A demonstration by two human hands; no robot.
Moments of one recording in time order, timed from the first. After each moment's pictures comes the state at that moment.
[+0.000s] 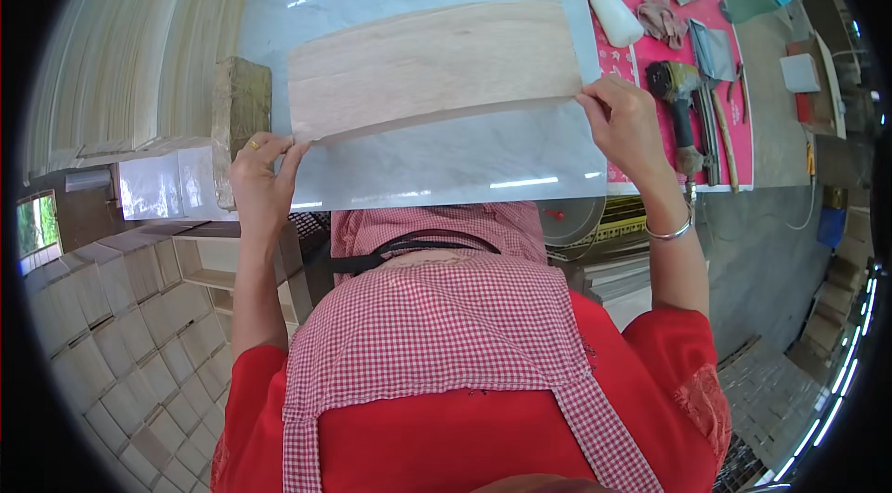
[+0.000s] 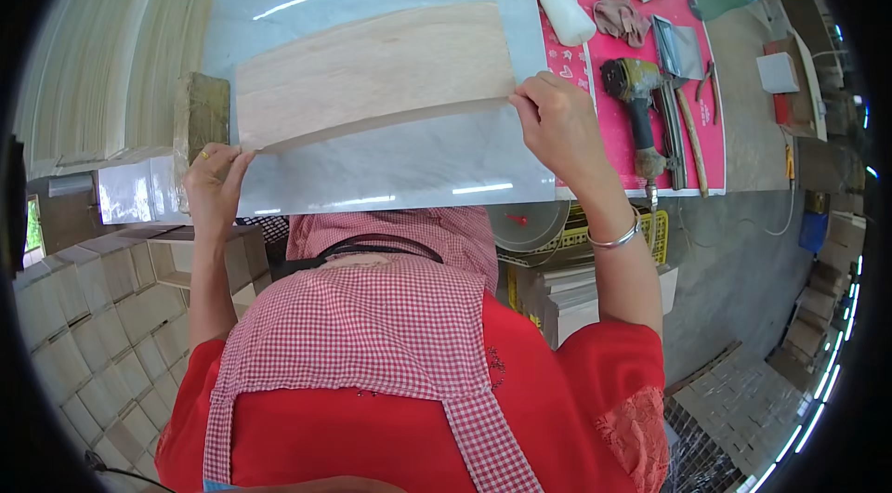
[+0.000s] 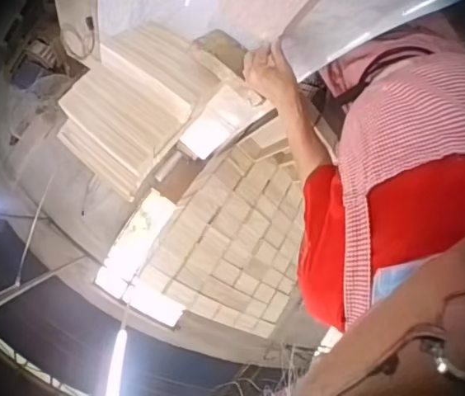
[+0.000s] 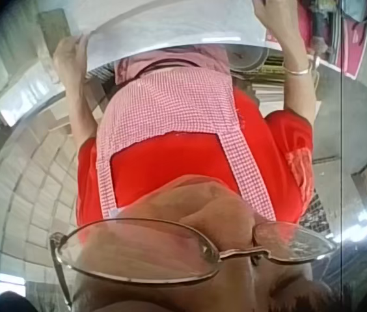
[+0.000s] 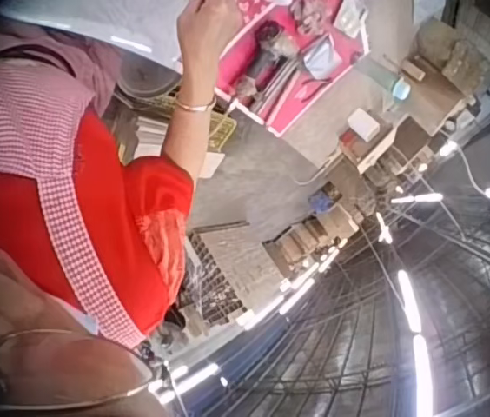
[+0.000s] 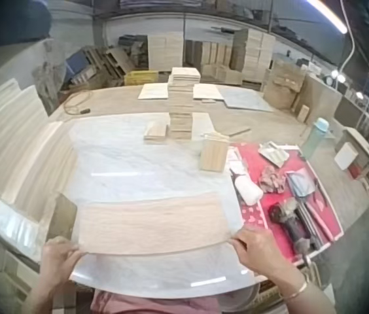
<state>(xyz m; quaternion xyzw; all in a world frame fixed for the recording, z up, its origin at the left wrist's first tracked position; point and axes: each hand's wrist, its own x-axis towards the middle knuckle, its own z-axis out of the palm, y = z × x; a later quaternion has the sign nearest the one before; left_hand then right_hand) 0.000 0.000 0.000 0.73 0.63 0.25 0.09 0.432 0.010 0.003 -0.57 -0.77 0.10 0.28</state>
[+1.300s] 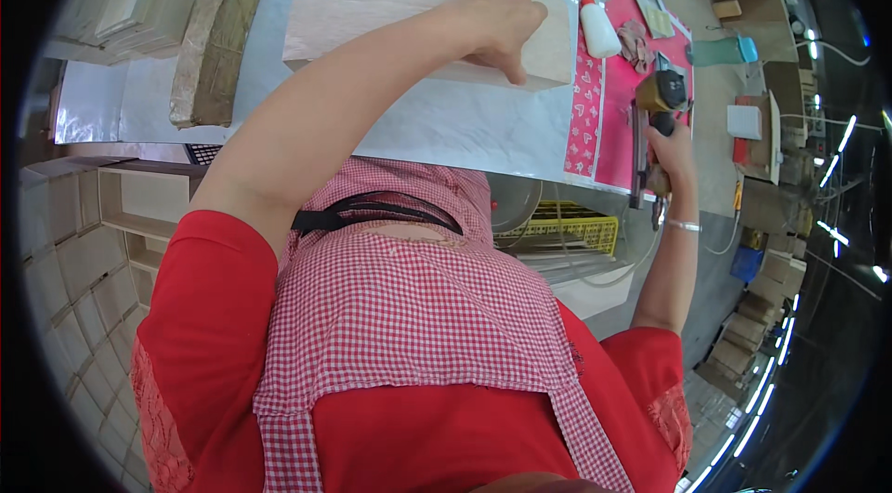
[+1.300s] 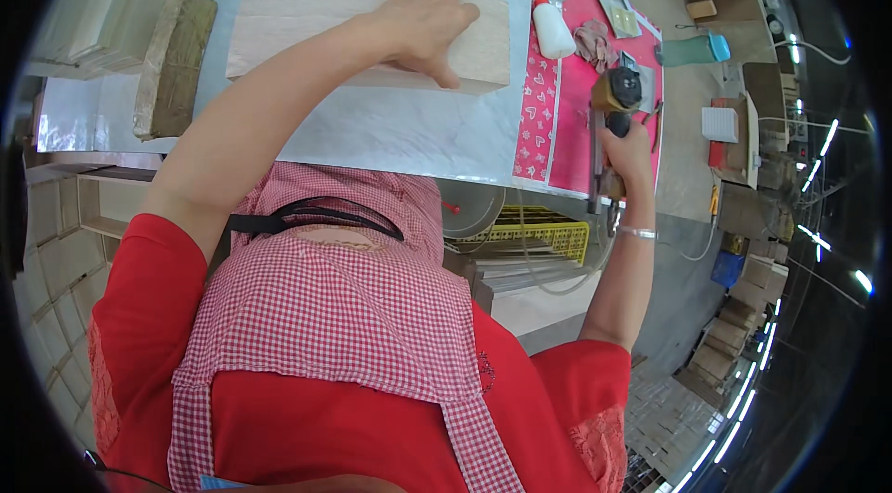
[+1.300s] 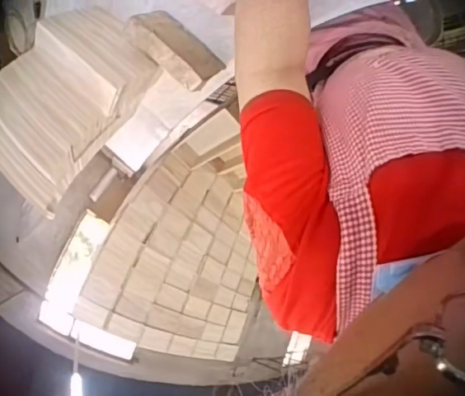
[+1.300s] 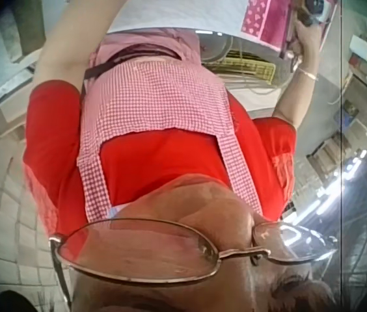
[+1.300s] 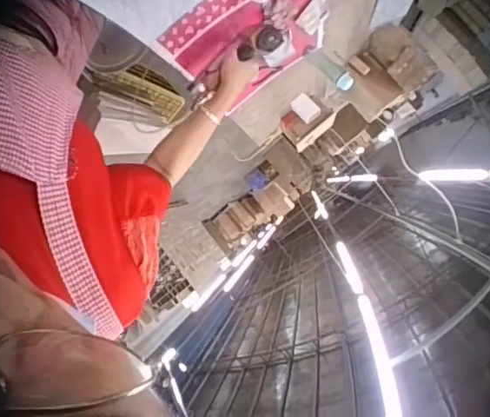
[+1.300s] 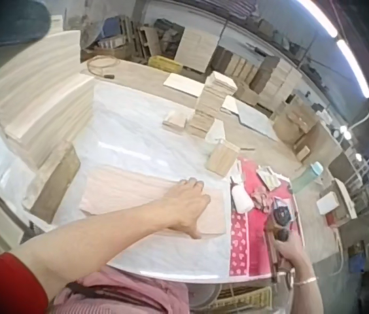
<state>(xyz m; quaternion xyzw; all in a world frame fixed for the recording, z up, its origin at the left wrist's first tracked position) 0.210 0.111 0.006 0.92 0.35 0.11 0.12 0.564 -0.007 0.033 -0.81 -0.54 0.19 0.12</state>
